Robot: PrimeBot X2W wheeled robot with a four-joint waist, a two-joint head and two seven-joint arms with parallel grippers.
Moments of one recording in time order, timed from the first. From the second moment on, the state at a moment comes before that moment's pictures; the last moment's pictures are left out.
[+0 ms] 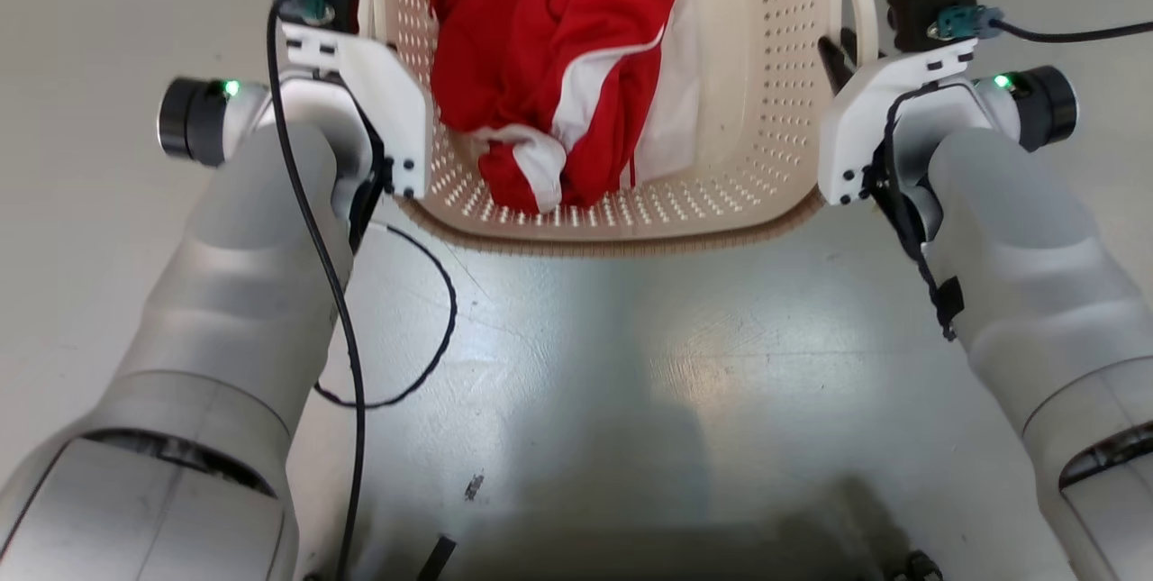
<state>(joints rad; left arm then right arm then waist) -1.21 0.04 -0.46 1.31 -0.39 -0.03 0.01 -1.15 -0.09 0.39 1.24 0.28 0.12 -0.01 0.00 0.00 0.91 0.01</state>
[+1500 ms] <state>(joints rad) -0.61 0.05 -0.65 1.22 -0.64 0.01 0.13 -0.63 -0.09 0.75 1.17 0.69 0.11 0.25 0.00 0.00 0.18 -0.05</state>
